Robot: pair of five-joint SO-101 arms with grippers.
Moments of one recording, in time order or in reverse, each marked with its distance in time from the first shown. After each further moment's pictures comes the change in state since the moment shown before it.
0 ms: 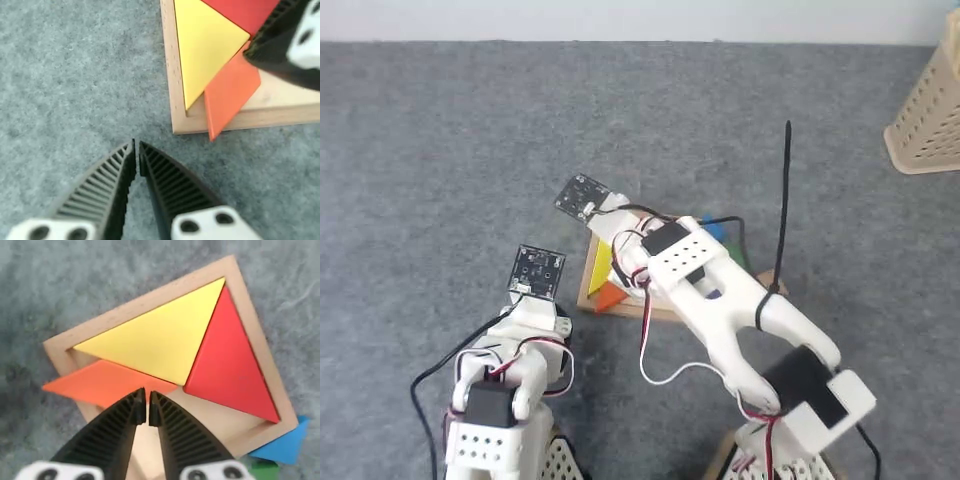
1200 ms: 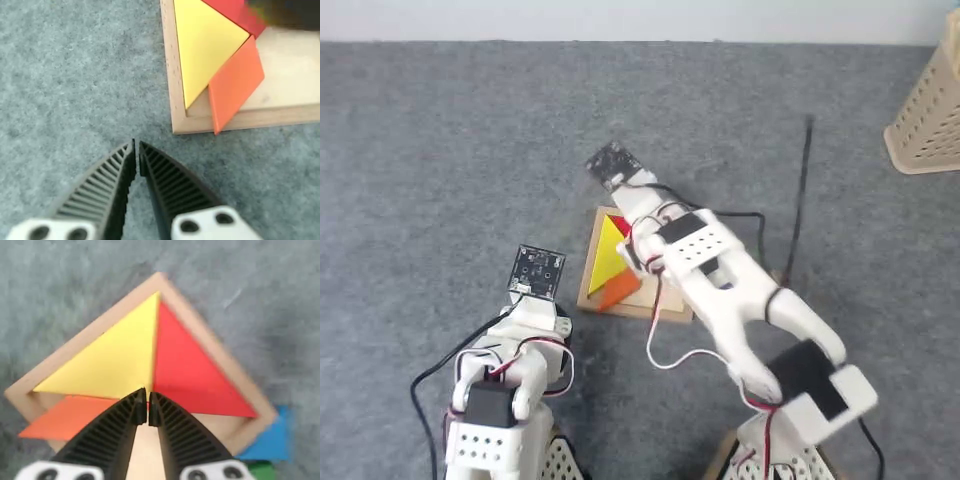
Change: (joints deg) left arm 0.0 0.0 0.0 0.0 0.0; right arm 3.4 1.8 0.3 -6.8 -8.8
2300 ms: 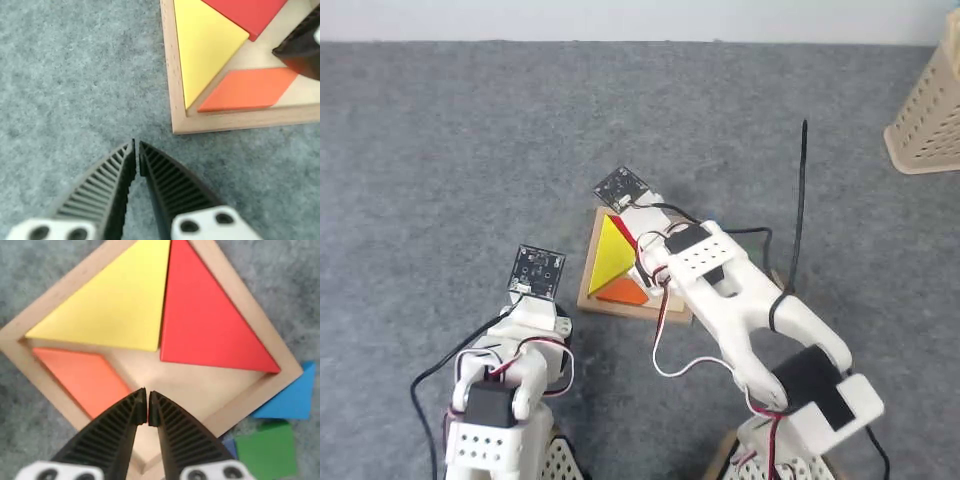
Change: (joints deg) left arm 0.0 0.0 0.0 0.0 0.0; right arm 1.1 -3.8 6.3 4.9 1.0
